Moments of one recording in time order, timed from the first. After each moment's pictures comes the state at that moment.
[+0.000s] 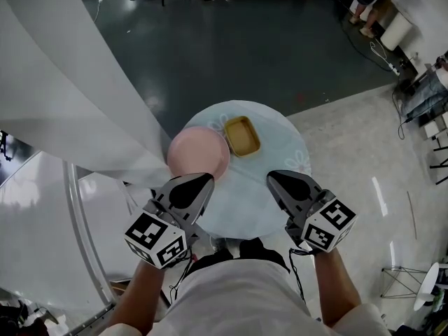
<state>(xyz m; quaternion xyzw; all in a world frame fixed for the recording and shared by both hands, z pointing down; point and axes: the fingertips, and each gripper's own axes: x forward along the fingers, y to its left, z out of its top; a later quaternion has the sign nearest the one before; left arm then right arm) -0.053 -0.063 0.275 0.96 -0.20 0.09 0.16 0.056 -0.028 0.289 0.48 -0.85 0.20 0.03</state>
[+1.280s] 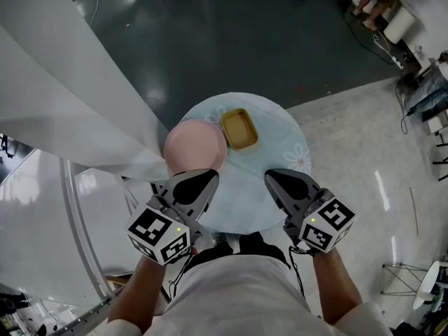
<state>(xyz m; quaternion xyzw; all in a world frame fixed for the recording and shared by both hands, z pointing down) -0.027 -0.055 0.289 0.96 -0.19 0.11 0.16 0.065 -0.020 0.303 0.48 -0.85 0.22 0.03</state>
